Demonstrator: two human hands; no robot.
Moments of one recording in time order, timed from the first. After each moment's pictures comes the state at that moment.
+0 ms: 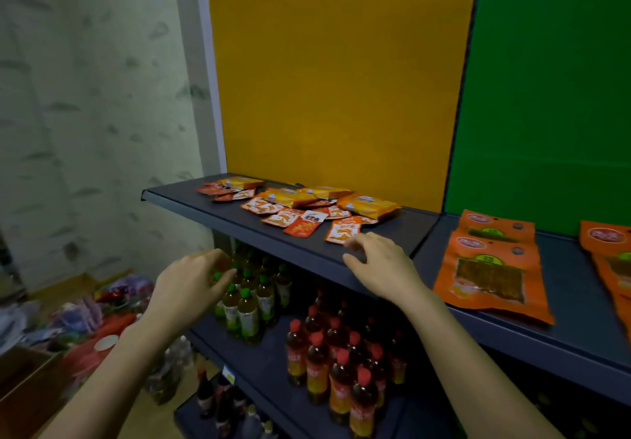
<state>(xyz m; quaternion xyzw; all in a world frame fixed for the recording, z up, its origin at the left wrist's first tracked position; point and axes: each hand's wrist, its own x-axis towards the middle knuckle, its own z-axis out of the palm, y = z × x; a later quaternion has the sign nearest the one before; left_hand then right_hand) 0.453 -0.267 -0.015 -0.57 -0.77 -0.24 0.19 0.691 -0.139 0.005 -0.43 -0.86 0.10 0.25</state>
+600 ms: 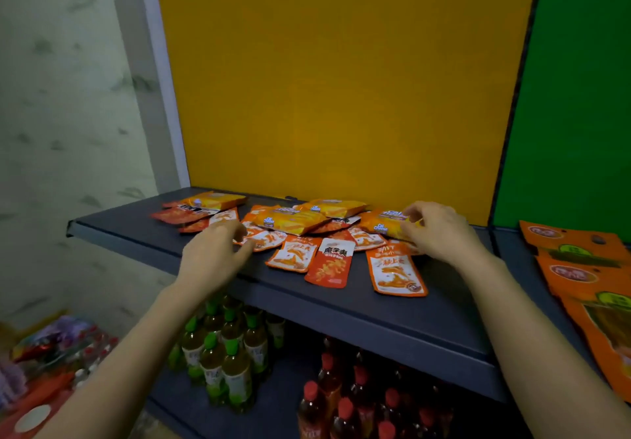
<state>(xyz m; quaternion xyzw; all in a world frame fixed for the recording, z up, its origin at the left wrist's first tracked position) 0.320 -0.055 -0.003 -0.60 -0.73 -0.29 0.14 0.617 0.023 0.024 -0.61 -0.74 0.03 0.28</state>
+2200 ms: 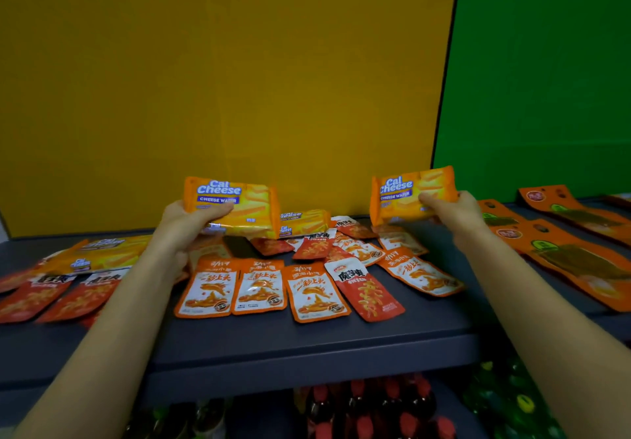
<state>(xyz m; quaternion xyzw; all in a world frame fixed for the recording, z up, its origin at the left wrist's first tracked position) 0.231 0.116 0.042 -0.54 -0.46 -0.53 -0.47 0.596 0.052 0.027 -0.69 -0.32 0.16 0.63</state>
